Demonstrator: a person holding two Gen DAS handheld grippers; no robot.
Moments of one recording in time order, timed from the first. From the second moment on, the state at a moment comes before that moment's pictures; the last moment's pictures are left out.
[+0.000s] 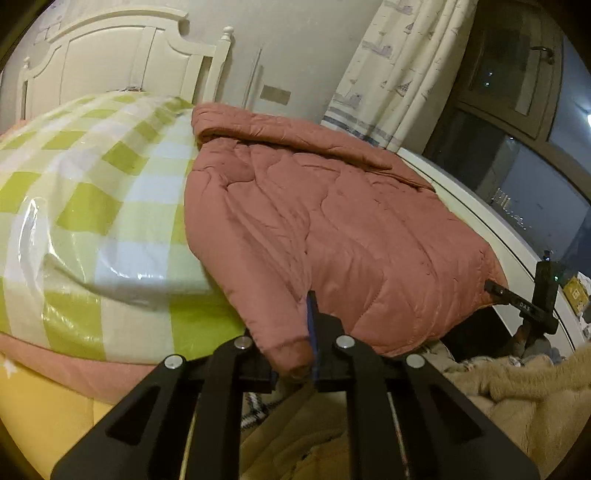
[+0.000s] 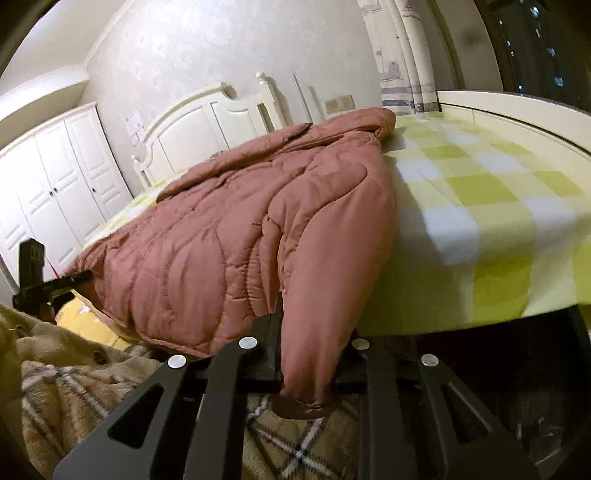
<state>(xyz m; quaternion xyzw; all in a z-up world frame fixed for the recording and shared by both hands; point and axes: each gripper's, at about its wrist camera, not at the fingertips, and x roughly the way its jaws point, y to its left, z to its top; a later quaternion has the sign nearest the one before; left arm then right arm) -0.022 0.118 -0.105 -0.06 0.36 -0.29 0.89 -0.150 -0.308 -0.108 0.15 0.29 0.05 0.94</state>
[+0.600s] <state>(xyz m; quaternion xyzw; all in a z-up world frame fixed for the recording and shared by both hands) 0.006 0.128 -0.137 -0.13 0.40 -0.30 0.86 -0.138 -0.313 -0.128 0.17 0.32 0.07 0.93</state>
